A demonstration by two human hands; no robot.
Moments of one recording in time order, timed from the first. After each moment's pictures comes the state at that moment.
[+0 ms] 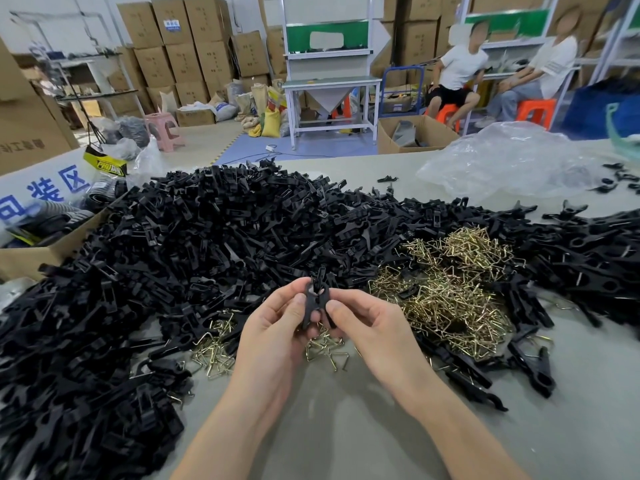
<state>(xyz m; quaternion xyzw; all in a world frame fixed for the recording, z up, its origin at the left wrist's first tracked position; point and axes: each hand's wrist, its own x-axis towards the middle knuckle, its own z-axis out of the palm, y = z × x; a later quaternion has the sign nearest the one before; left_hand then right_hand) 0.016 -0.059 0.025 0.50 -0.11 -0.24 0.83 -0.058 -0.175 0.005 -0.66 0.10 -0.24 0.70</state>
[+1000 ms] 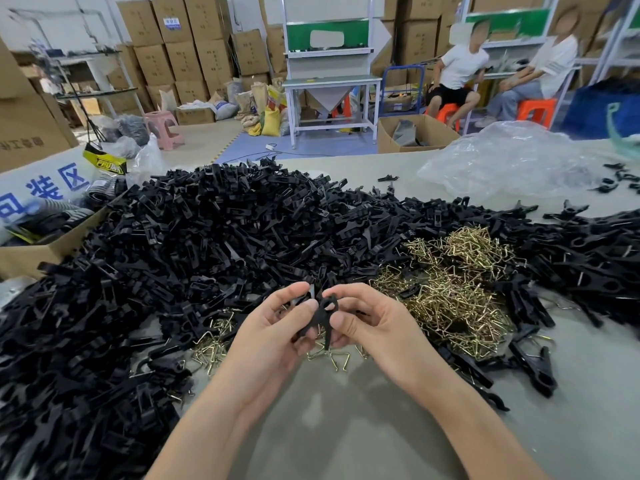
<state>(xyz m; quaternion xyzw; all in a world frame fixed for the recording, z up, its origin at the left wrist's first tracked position) 0.015 -0.046 0.042 0.51 -0.09 -0.33 0.79 -0.064 -0.186 0.012 -0.67 0.05 -0.18 0.71</state>
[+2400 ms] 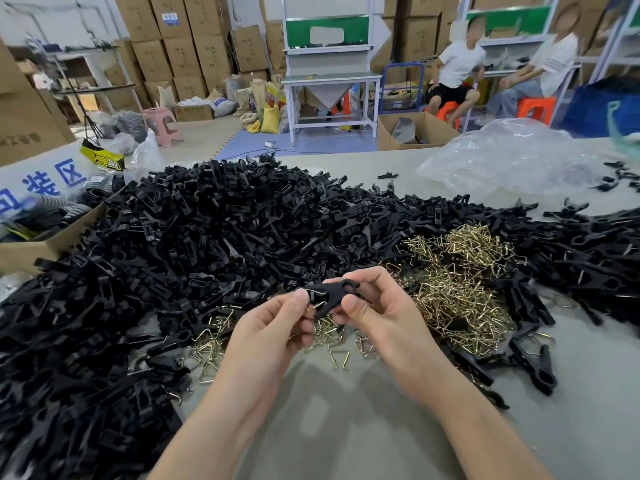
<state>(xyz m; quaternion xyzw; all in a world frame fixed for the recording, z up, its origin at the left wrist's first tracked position) 0.015 -0.044 0.032 0.57 -0.13 -0.27 0.77 -0.062 -0.189 0.009 -0.60 0.04 -0.24 0.76</state>
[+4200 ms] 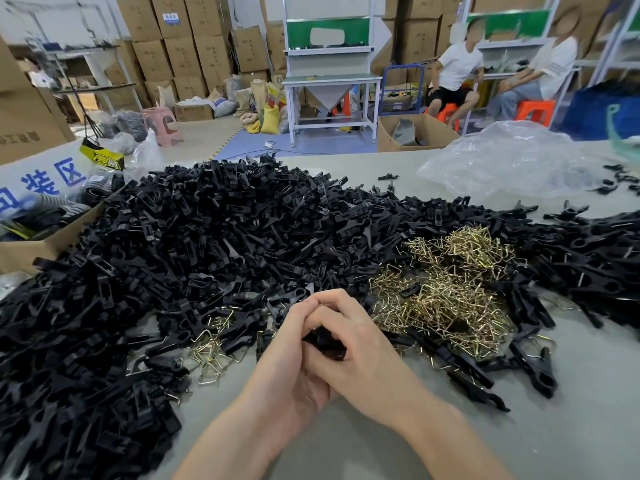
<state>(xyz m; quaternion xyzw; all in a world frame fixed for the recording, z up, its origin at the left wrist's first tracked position) -0.005 -0.054 0.028 0.45 -0.04 -0.44 0.77 -0.066 -0.158 0.008 -0.88 0.00 -0.24 0.41</state>
